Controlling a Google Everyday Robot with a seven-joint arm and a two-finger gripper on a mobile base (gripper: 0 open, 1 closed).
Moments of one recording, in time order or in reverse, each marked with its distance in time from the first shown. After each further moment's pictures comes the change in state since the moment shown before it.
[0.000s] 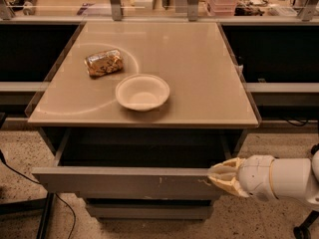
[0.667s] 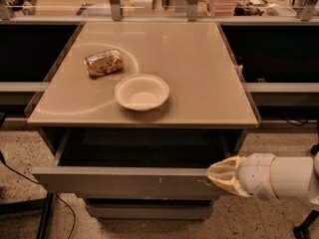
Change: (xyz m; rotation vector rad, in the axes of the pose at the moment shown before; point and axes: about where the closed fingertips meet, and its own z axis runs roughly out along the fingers) arm -0.013 0.004 -0.006 0.016 0.010 -0.046
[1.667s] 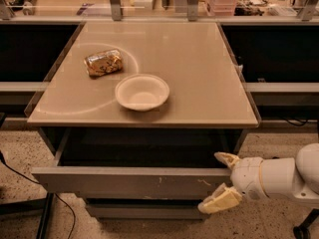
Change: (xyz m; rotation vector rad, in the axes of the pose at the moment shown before) arm 0.036 -0.003 0.033 -0.088 0.006 0.102
